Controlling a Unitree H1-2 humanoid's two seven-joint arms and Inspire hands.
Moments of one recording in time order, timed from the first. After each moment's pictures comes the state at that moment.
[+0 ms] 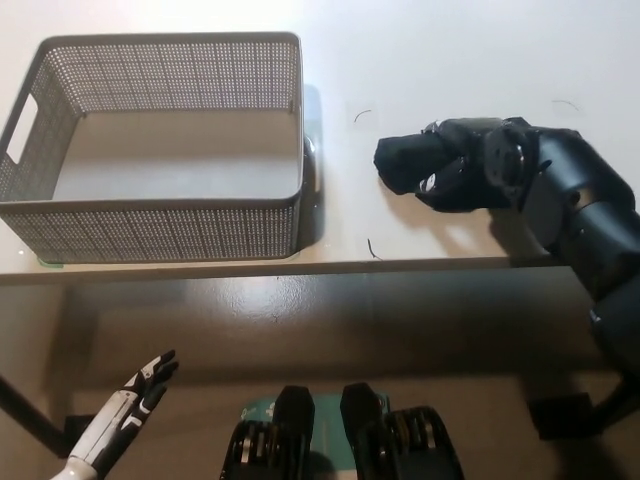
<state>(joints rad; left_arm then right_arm) -0.04 0.35 -0.05 0.35 0.09 -0.40 -0.19 -1.25 -0.17 0.60 1.39 -0.65 -0.04 0.26</state>
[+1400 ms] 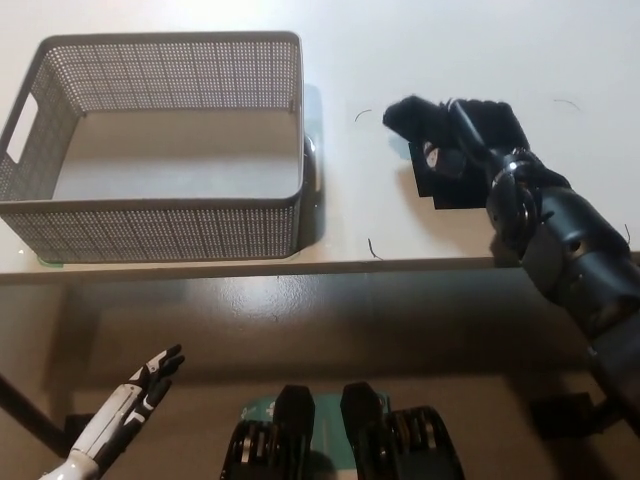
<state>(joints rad) -0.06 0.36 -0.05 0.35 0.09 -0.42 -0.23 -1.15 -0.17 0.48 1.37 -0.63 -0.22 -0.35</state>
